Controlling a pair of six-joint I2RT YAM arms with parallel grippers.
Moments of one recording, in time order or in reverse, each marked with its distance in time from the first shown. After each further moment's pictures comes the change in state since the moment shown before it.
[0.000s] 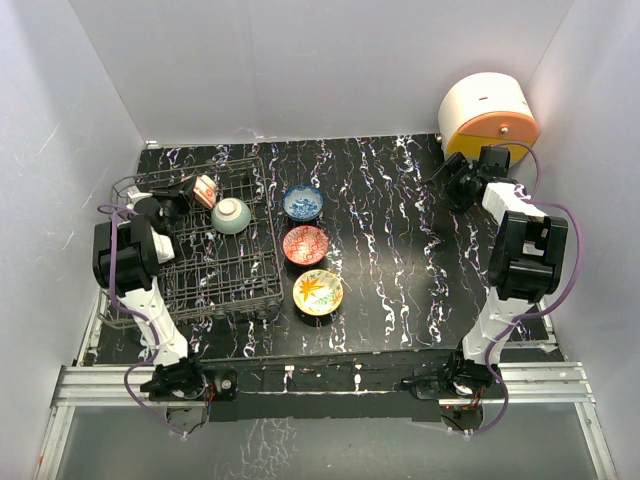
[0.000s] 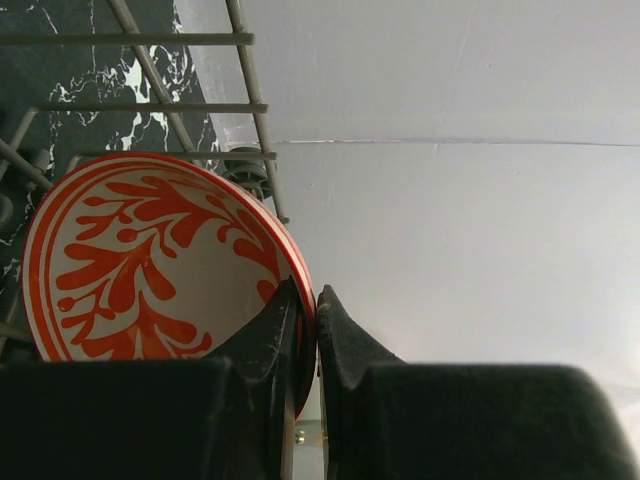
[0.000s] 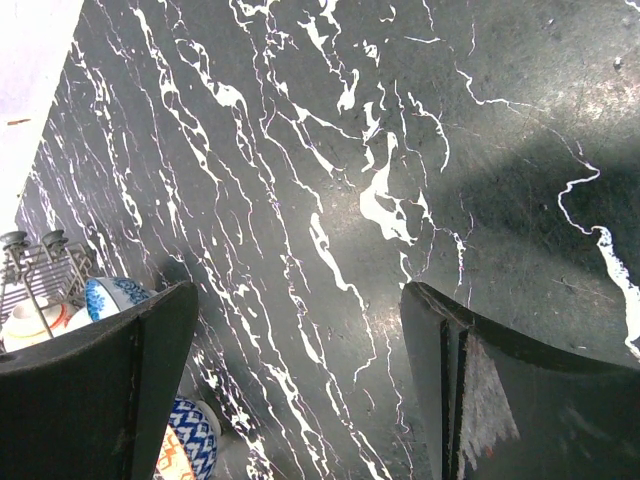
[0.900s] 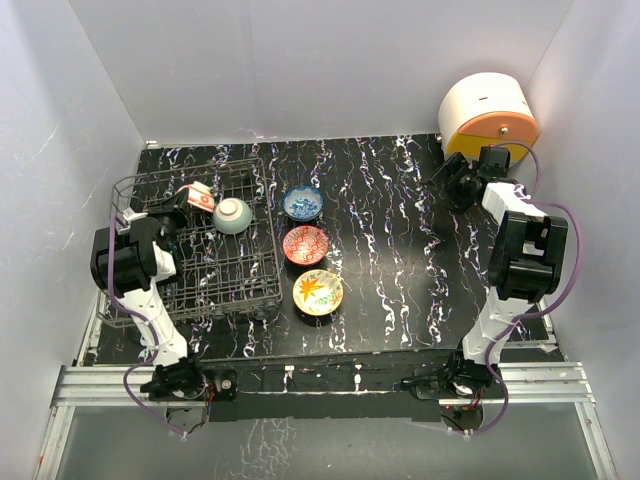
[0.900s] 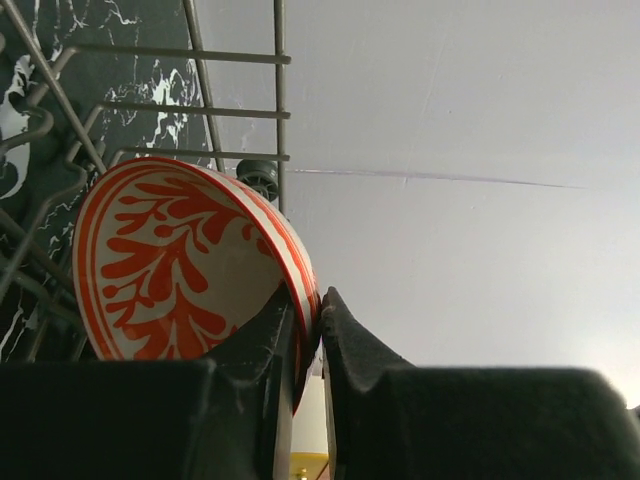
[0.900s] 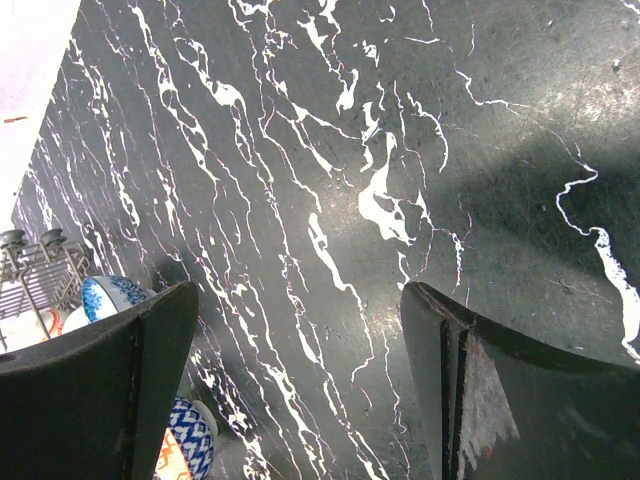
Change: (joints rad) left arm 0.016 0.008 -0.176 0.215 -0.079 -0.105; right arm 0.000 0.001 0.000 0.000 0.000 -0.008
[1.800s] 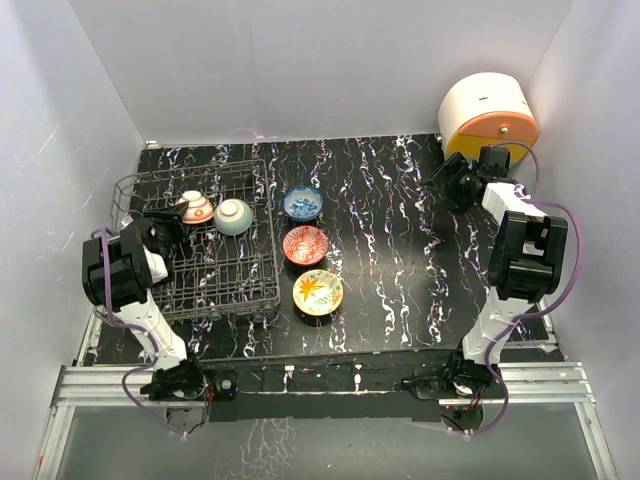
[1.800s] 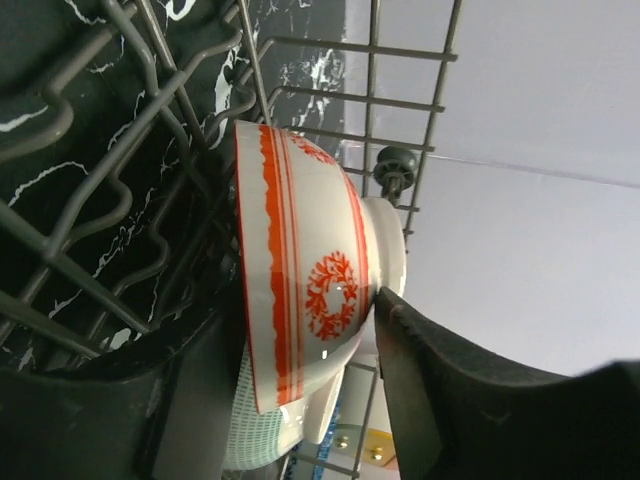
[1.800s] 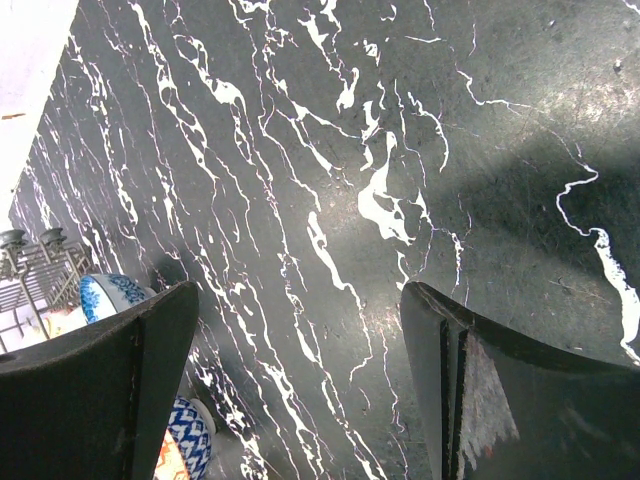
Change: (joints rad) left arm 0.072 -0.120 -0.062 -0.320 0.077 0.175; right arm 0.000 0.000 -0.001 0.000 -0.003 -0.008
